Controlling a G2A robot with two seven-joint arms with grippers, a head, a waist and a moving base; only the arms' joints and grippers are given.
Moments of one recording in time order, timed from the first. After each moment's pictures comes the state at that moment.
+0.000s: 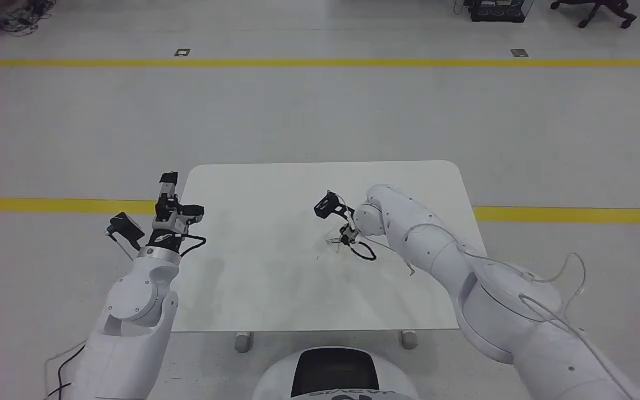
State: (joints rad) left arm 1.73 -1.15 -1.60 -1.80 -0.42 0.00 0.00; right arm -0.59 -1.54 0.25 -0.53 -0.61 -0.32 0.83
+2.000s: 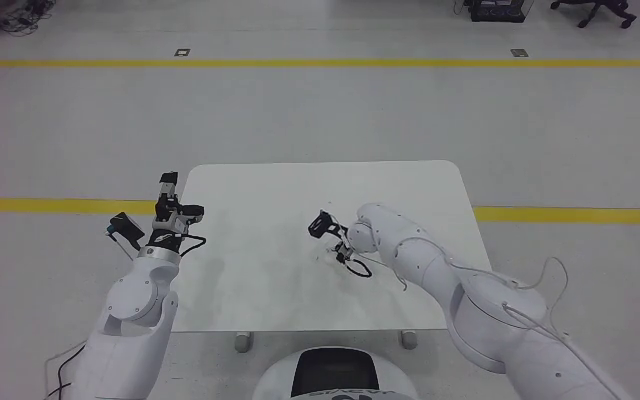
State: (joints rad) left arm 1.73 -1.15 -1.60 -1.80 -0.42 0.00 0.00; right arm -0.64 -1.58 0.17 -0.50 -0.61 -0.34 0.79
